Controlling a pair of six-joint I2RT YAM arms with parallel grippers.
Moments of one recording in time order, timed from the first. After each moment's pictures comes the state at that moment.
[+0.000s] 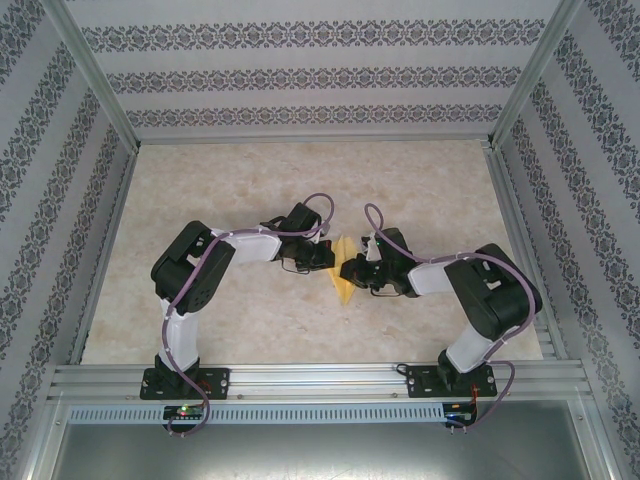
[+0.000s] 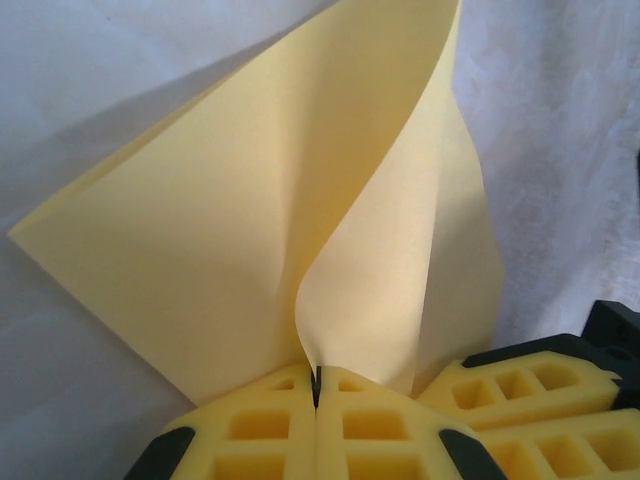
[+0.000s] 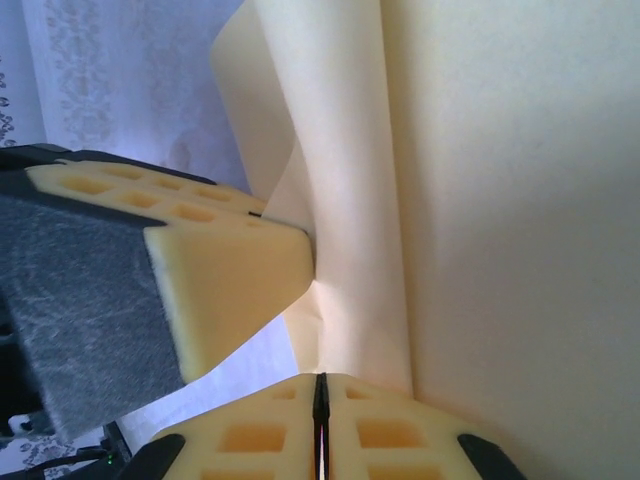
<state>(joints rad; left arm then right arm) -0.61 1.99 1.16 -0.19 0.47 -0.67 0.46 1.65 0.53 0.31 -0.60 0.88</state>
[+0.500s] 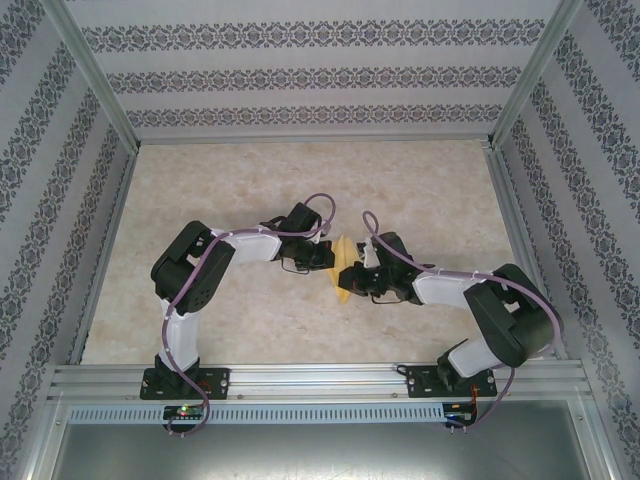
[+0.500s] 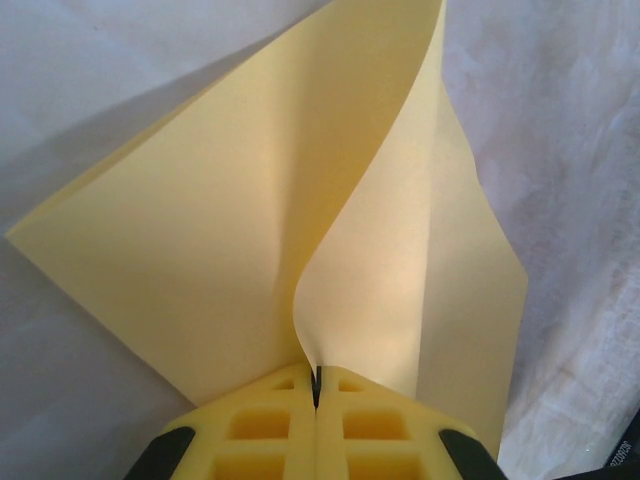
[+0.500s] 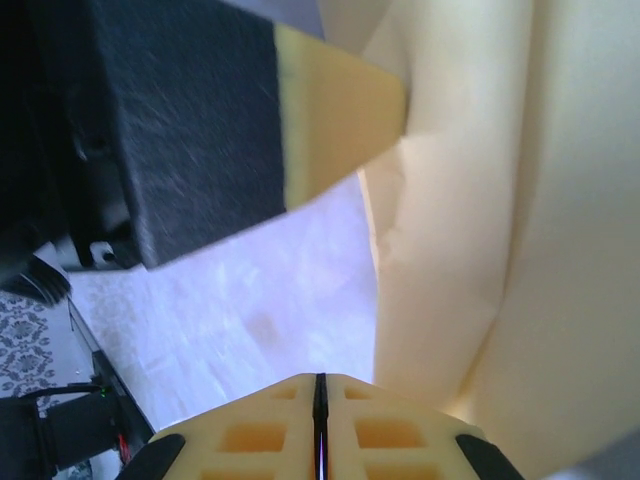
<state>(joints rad) -0.61 1.99 1.16 -0.19 0.47 -0.64 0.53 1.49 0.50 0.15 -0.58 0.83</state>
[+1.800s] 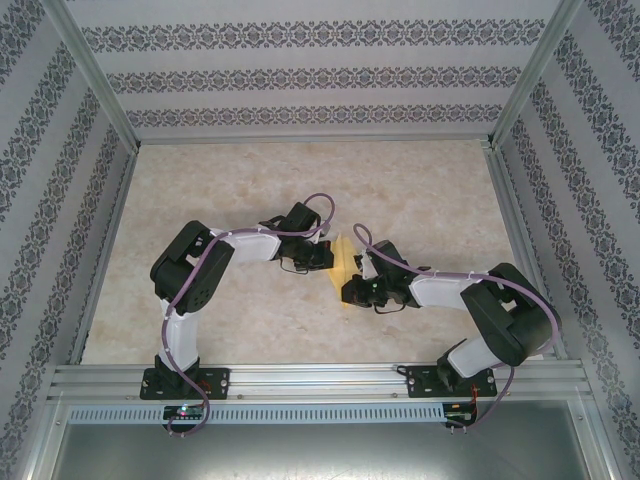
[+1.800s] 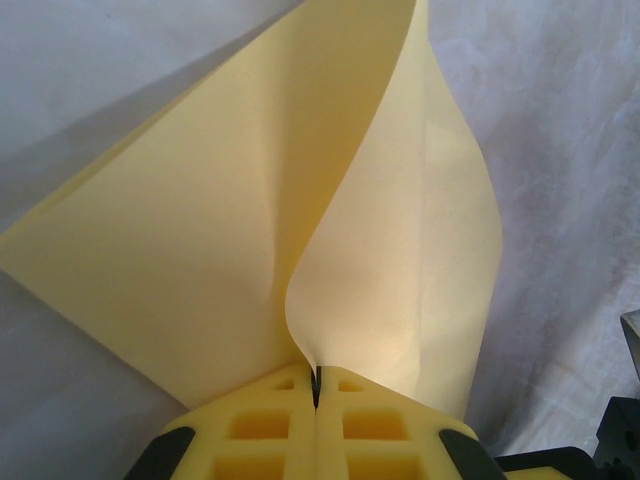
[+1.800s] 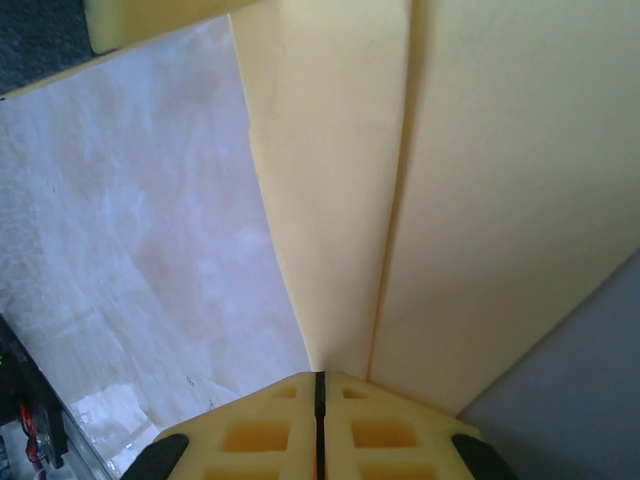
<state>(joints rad) -0.61 1.98 1.16 -0.21 0.48 -0.63 0.58 1.51 0.50 0.01 -0.52 0.72</state>
